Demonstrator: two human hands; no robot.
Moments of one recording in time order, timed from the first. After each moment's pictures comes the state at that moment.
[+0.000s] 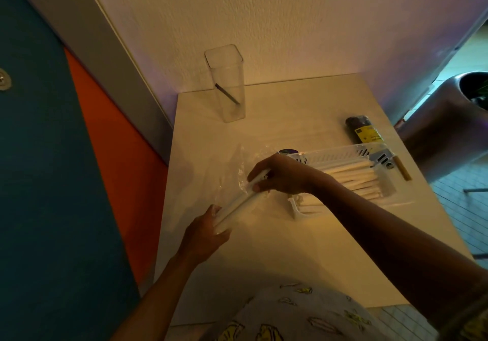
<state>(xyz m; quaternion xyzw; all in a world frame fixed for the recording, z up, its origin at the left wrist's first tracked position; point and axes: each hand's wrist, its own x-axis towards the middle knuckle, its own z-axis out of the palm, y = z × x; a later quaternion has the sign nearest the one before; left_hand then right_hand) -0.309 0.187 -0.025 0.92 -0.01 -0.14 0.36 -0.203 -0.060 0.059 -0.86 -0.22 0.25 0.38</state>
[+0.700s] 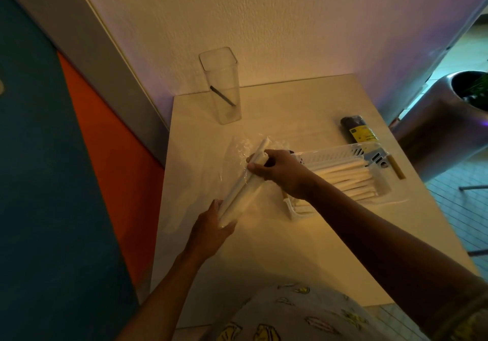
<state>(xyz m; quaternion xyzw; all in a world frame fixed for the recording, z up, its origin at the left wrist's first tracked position) -0.298 0.161 -0.020 0.90 0.03 -0.15 0.41 -0.214 -0.057 0.059 -0.74 -0.01 0.22 0.64</state>
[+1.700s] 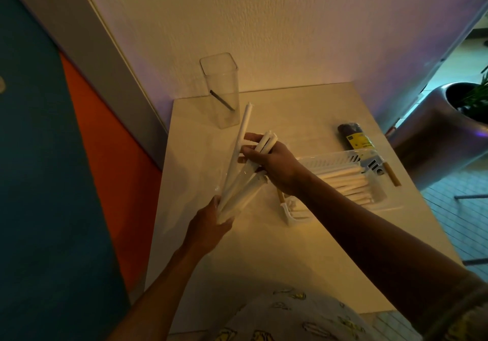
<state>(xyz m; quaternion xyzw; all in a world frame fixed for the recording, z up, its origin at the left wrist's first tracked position) -0.286 0.158 -0.017 0.90 0.01 -0.12 0.42 -0.203 -0.041 0.077 -0.64 0.01 0.16 0.75</state>
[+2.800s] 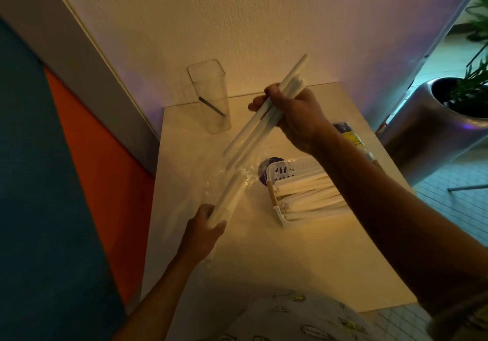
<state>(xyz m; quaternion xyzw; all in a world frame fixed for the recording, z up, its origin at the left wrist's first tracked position) -0.284 0.159 -0.031 0.88 0.05 -0.11 0.45 -0.177 -0.091 0.160 -0.57 -0.04 0.04 0.82</state>
